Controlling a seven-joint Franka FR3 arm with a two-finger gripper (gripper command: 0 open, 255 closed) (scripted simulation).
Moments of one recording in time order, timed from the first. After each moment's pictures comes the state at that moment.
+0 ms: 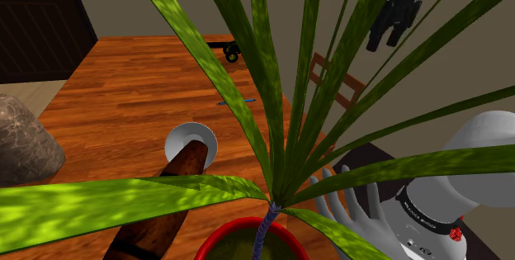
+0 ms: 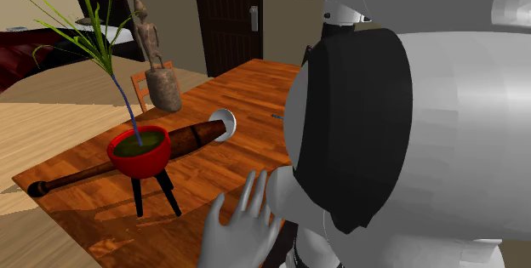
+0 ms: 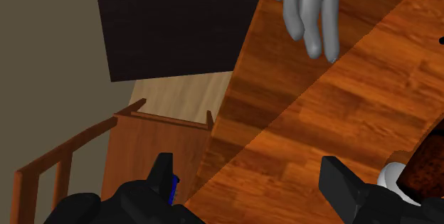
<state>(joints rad) 0.00 -0.82 -0.07 -2.34 -0.01 1.48 0.08</state>
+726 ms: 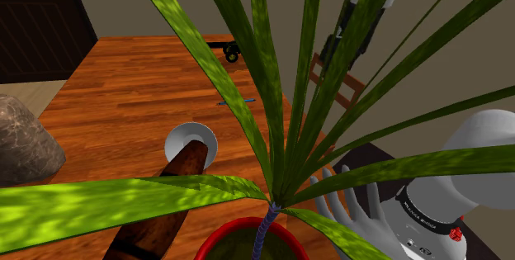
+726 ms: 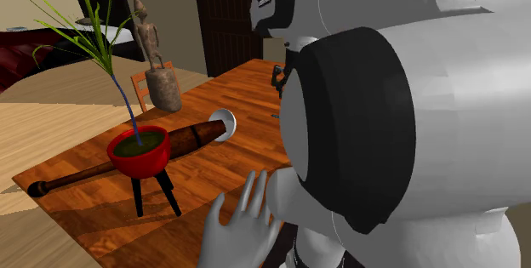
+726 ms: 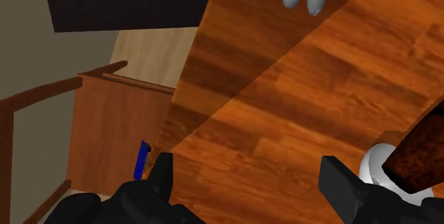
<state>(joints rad) 0.06 -0.77 0.09 -2.52 0.06 1.82 0.20</state>
